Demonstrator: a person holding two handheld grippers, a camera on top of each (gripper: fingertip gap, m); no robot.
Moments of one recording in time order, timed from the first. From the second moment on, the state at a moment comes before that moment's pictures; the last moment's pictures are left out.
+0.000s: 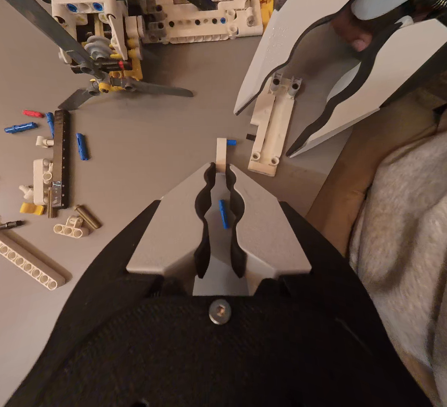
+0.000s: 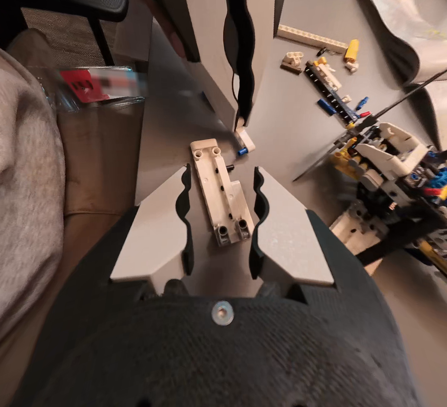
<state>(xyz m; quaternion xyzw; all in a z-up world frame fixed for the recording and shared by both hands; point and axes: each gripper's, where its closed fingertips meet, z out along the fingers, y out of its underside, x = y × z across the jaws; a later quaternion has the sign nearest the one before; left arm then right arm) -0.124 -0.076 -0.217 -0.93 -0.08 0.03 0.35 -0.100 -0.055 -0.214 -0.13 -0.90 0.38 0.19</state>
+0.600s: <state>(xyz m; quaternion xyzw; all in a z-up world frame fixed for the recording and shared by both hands) -0.111 -0.076 -0.225 -0.93 -0.10 0.01 0.37 -0.096 -0.045 -0.218 -0.16 -0.89 0.39 0.17</state>
